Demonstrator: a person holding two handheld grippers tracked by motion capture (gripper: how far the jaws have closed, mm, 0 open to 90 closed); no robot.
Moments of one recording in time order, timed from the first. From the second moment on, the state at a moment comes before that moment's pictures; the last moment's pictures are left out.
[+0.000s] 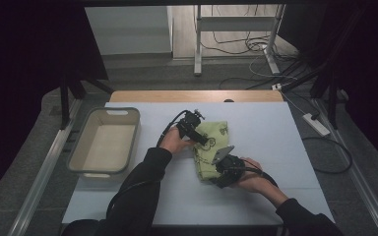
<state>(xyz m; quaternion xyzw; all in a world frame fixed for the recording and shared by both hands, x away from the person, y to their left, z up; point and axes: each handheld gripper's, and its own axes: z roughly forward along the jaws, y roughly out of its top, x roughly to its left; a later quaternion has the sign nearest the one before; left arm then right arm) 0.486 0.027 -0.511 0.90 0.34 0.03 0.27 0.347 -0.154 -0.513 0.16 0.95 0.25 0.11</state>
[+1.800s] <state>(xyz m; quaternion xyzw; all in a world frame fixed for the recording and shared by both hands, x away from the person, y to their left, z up) 0.449 0.038 -0.448 0.91 0.27 0.13 0.29 0.347 -0.151 -0.460 0.18 0.93 0.31 0.06</state>
